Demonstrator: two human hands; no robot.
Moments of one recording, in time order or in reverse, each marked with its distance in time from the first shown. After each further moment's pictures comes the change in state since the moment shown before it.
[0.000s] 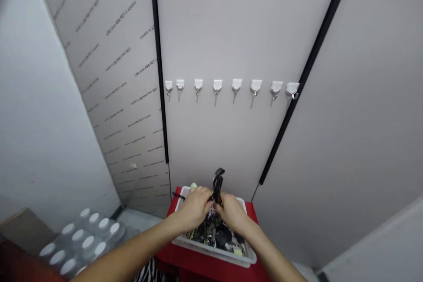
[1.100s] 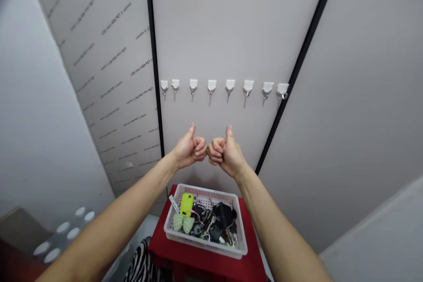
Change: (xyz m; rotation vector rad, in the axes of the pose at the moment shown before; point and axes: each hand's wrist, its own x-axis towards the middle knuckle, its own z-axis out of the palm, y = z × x) left_hand 0.073 0.013 -0.108 -1.664 -0.288 -0.029; right_hand 0.031 -0.073 -0.106 1.438 -0.147 -0.148
